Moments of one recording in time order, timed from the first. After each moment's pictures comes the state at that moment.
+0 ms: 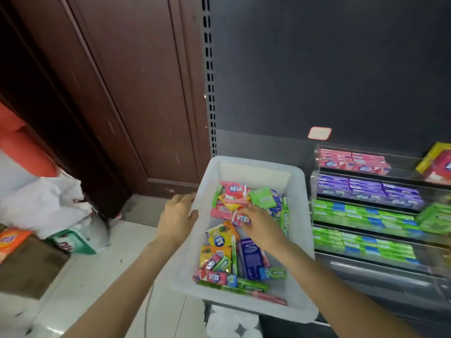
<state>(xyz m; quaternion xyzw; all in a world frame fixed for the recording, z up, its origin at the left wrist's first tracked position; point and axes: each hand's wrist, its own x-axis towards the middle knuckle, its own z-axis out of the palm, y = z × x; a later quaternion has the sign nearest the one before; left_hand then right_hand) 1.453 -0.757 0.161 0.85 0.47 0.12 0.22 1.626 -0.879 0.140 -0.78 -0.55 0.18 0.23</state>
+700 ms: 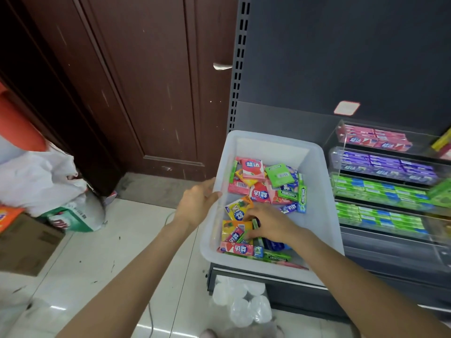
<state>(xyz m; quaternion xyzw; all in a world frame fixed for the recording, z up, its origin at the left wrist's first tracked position) 1.415 -0.754 0.157 0.82 0.41 0.10 0.38 1.581 -0.874 0.112 -0.75 -0.59 0.27 0.05</state>
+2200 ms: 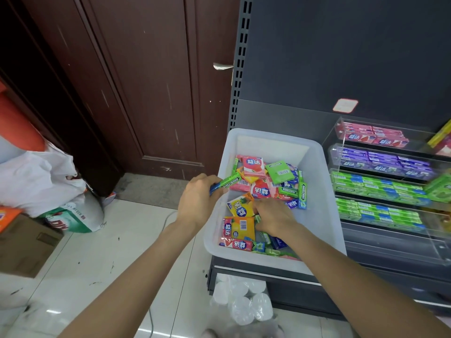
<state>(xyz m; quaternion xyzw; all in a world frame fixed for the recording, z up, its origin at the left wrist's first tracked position) 1.412 -0.760 0.156 0.85 0.38 0.20 0.29 1.567 -0.871 0.118 -0.82 -0.55 0.14 -0.06</state>
